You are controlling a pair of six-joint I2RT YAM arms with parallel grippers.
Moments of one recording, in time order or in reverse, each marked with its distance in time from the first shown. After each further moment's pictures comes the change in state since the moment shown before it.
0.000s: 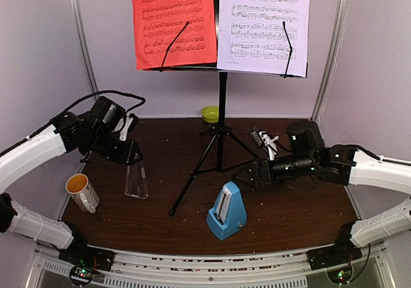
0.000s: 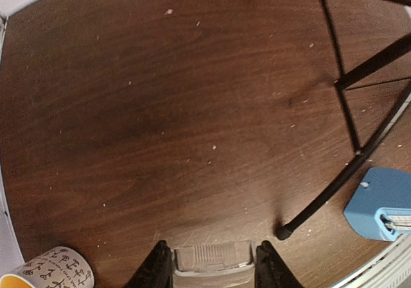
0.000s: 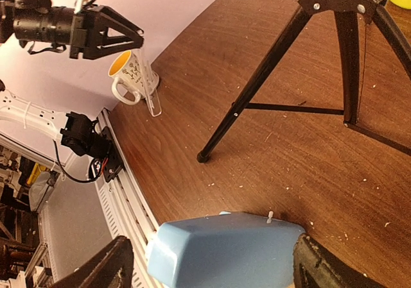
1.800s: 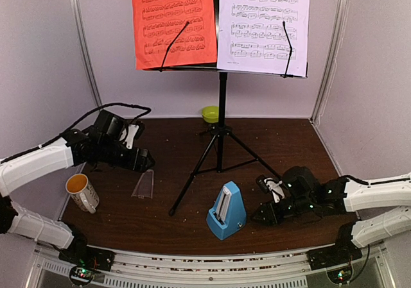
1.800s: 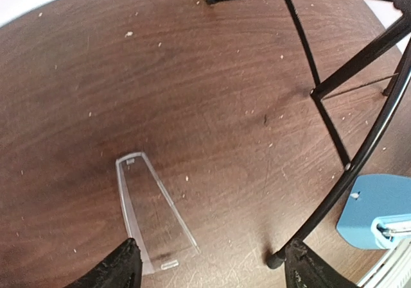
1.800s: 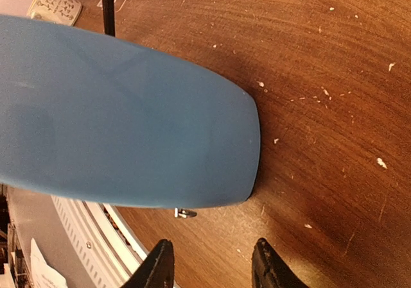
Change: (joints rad) left arm 0.053 0.010 -0.198 0.319 0.137 0.087; right arm 0.070 -0.065 -0.396 0.057 0.092 0.101
